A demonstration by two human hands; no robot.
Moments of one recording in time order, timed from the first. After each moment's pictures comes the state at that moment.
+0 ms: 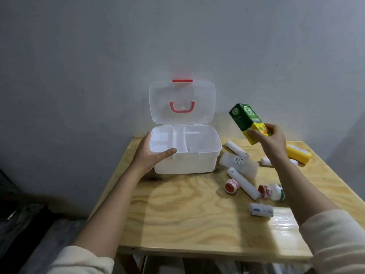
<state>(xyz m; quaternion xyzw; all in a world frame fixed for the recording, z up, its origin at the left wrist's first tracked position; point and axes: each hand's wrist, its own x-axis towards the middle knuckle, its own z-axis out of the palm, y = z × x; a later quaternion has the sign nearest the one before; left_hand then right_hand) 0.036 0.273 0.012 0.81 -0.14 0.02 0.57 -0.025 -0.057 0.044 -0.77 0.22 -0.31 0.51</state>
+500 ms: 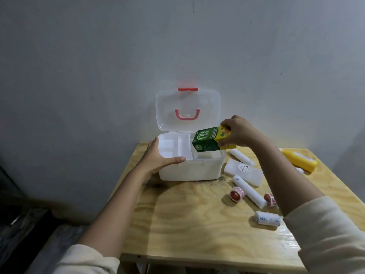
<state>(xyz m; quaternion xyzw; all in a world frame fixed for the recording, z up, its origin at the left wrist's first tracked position) 0.053 0.273 0.021 0.85 -0.15 -0.01 0.50 0.016 0.011 0.104 -0.98 0.00 -0.10 0.16</state>
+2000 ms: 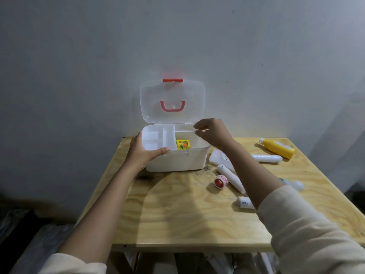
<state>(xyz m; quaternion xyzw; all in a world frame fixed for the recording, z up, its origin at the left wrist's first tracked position) 0.036 0.266 0.013 0.83 -0.09 0.02 0.55 0.010 0.033 0.068 -0.93 -0.03 -0.20 0.31</state>
